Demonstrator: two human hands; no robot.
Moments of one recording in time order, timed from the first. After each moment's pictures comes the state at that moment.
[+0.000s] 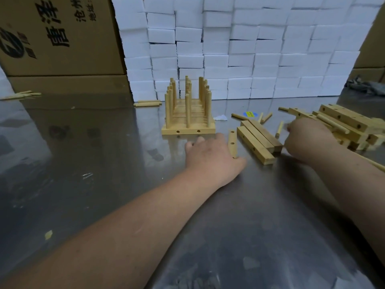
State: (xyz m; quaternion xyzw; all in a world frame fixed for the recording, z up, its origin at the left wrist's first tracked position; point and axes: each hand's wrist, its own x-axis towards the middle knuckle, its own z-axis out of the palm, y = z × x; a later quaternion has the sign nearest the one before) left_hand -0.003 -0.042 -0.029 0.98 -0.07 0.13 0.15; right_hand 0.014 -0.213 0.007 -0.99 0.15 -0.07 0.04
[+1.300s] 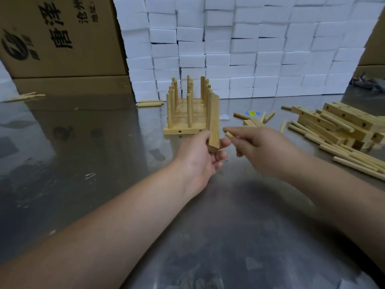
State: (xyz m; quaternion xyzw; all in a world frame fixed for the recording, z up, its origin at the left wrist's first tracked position) left_hand -0.025 -0.022 -0.010 0.57 0.04 -0.08 0.81; right_hand -0.015 -0.159 -0.009 -0.92 -0.21 -0.14 0.31
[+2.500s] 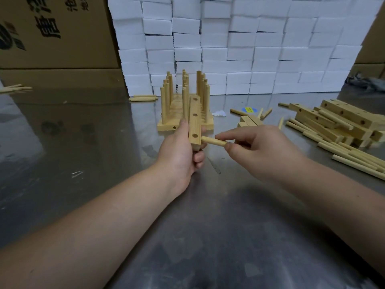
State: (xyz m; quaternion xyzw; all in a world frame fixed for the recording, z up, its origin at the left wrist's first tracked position) left_hand -0.012 -0.007 -0.023 0.57 0.04 0.00 0.82; right_hand -0.029 -0.152 -0.010 -0.89 -0.22 -0.13 0.38
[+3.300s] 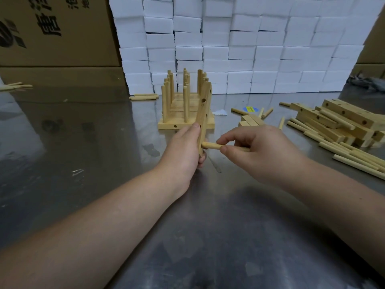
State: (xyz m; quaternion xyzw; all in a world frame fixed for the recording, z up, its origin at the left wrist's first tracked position) left_hand -0.008 -0.005 -0.036 0.66 -0.01 0.05 0.75; right_hand -0.034 -0.148 -0.007 -0.91 -0.24 -0.15 0.32
